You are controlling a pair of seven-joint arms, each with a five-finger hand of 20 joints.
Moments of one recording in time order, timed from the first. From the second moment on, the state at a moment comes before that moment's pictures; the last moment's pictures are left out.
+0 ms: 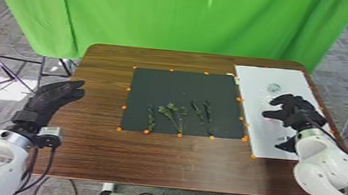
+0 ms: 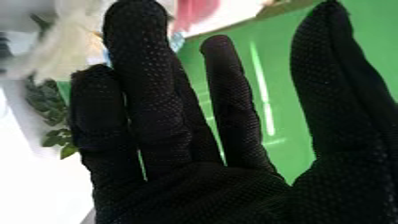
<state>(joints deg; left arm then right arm) 121.3 -53.1 -104.6 -114.1 58.0 -0.5 0.5 -98.8 -44.1 79.0 -106.1 -125.5 3.5 25.8</state>
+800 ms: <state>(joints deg) 120.6 -53.4 -104.3 -113.6 57.9 -0.7 0.4 -98.8 -44.0 72.5 -103.2 -127.9 16.4 26.6</state>
